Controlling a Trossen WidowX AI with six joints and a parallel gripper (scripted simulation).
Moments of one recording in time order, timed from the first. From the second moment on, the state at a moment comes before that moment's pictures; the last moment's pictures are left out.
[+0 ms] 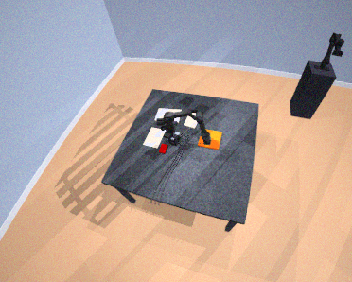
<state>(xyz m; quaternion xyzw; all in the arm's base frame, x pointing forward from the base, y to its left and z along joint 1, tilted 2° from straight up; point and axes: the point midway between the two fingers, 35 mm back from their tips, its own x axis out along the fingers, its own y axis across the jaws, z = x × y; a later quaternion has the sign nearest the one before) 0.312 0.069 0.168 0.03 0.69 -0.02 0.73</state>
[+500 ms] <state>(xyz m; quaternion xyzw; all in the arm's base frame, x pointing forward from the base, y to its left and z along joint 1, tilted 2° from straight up) 0.312 0.069 0.168 0.17 0.67 -0.15 0.71</state>
